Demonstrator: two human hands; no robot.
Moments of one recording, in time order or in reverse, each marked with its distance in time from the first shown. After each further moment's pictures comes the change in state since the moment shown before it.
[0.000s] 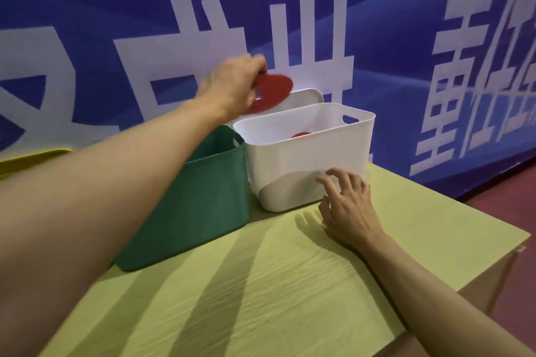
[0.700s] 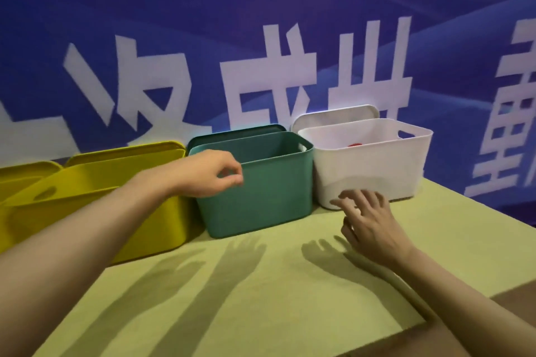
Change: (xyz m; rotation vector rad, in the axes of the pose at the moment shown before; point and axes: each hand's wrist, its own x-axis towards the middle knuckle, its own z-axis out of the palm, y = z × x) left_hand -0.225 -0.081 -0.098 -0.068 -0.567 -0.074; right_hand -0.033 -0.102 -0.066 -0.013 -0.076 -0.329
